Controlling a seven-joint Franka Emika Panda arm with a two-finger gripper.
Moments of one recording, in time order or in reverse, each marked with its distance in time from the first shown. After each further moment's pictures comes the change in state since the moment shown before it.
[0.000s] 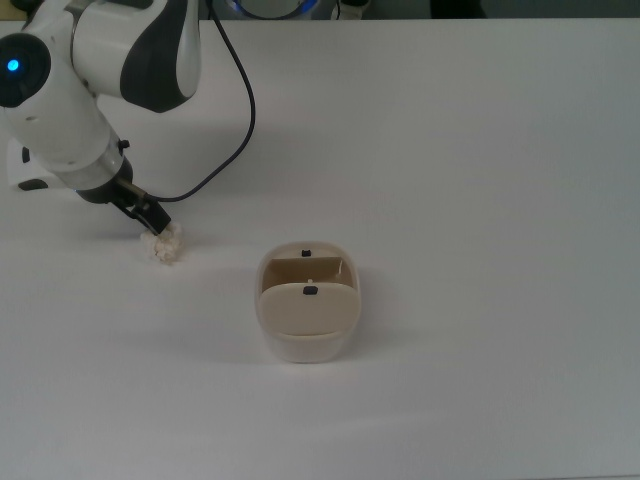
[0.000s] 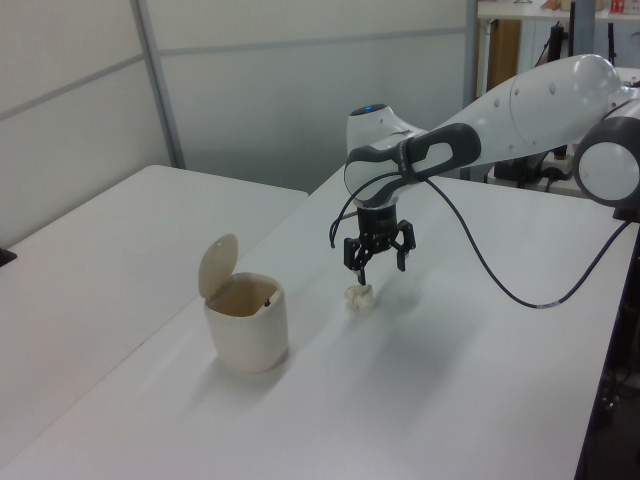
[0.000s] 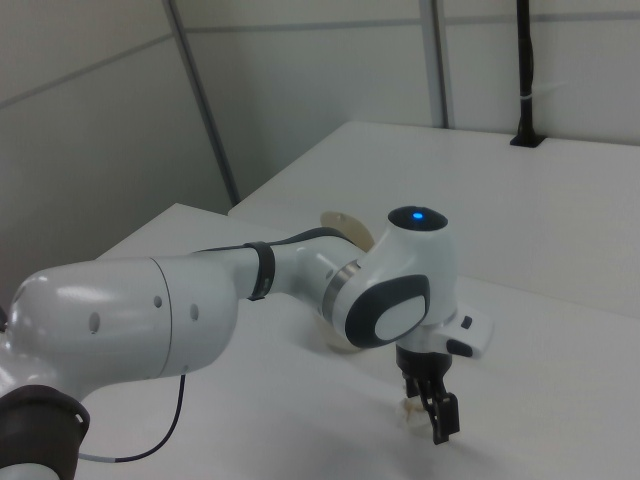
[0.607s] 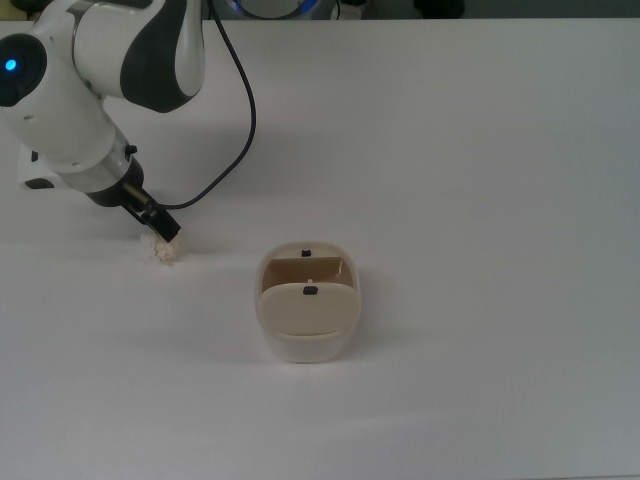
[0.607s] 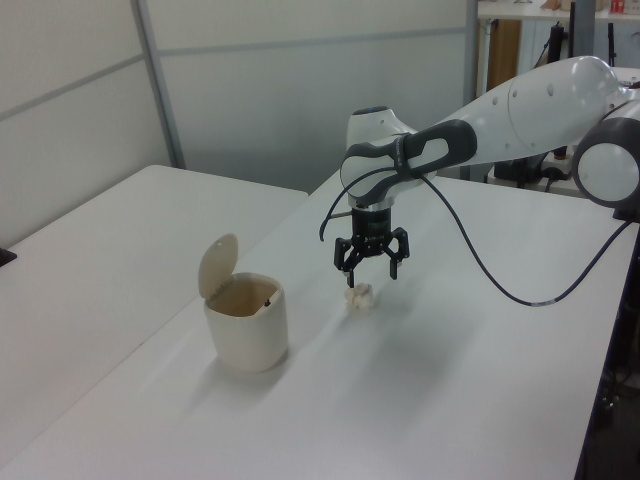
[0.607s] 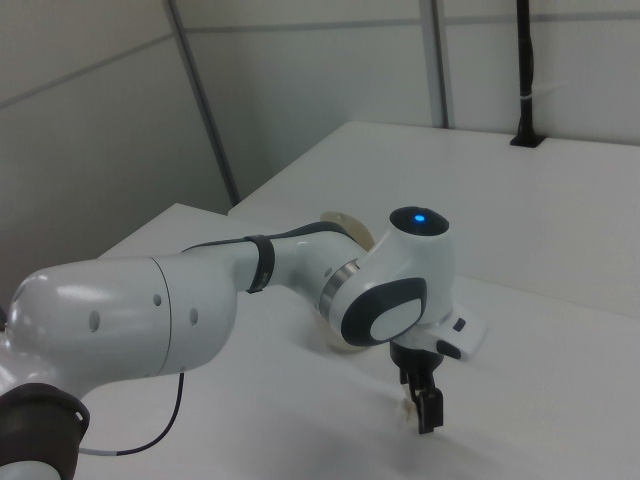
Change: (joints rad) arm 0.007 -0.002 0.007 0.001 0.081 0.005 0.093
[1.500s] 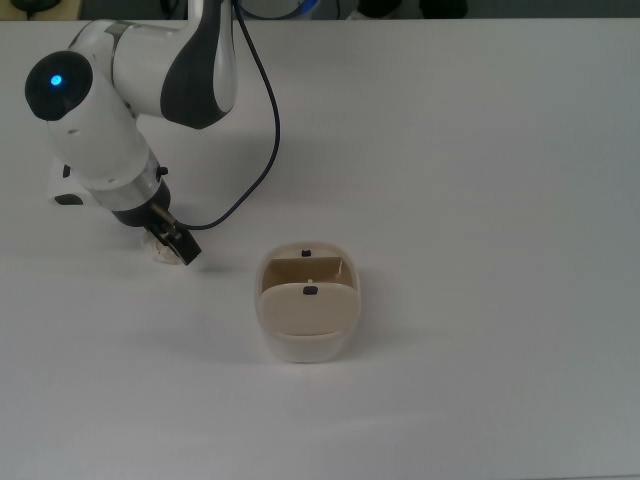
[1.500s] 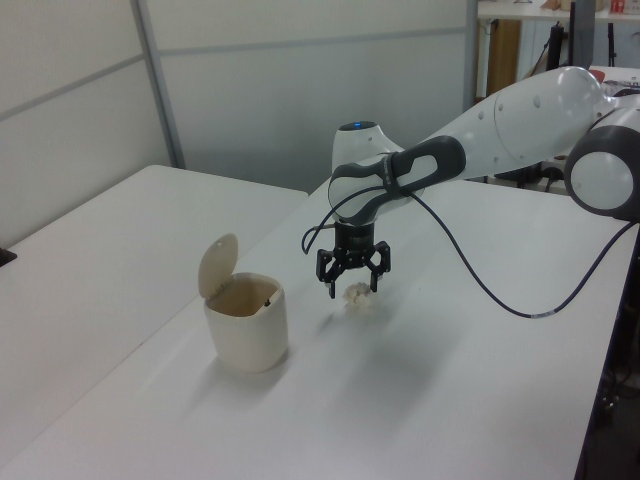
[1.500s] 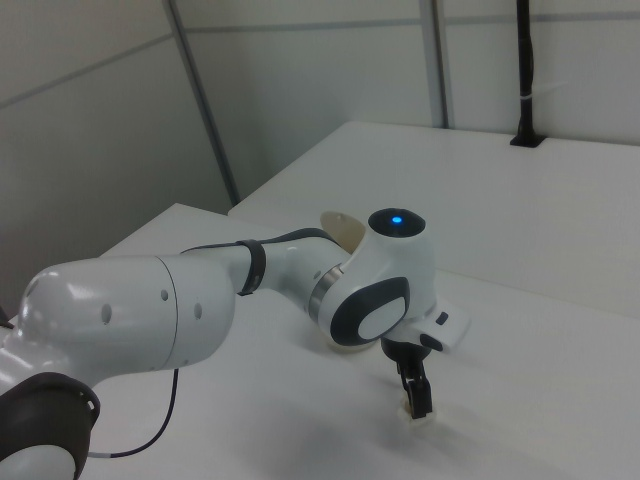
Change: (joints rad) arm 0.051 0.028 0.004 -0.014 -0.001 0.121 0.085
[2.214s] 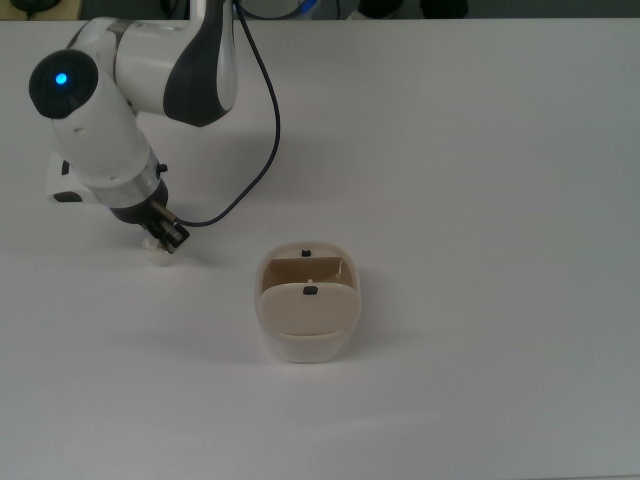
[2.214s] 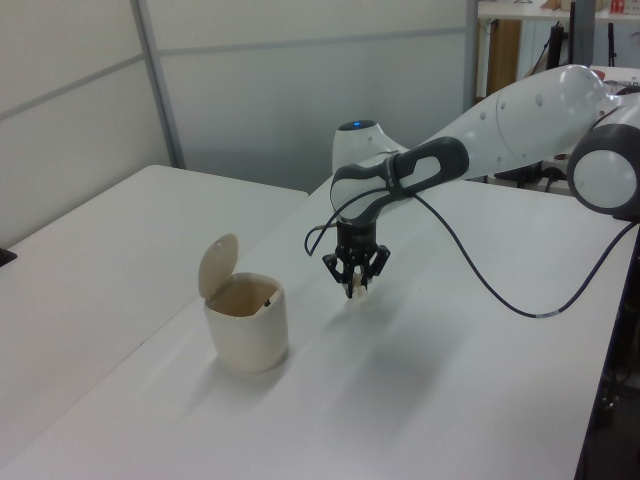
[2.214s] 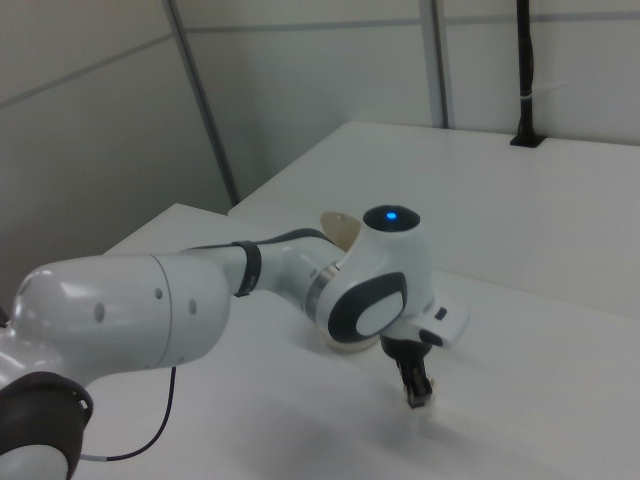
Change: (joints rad) arm 0.002 -0.019 0.000 -0.008 -0.046 0.000 -0.002
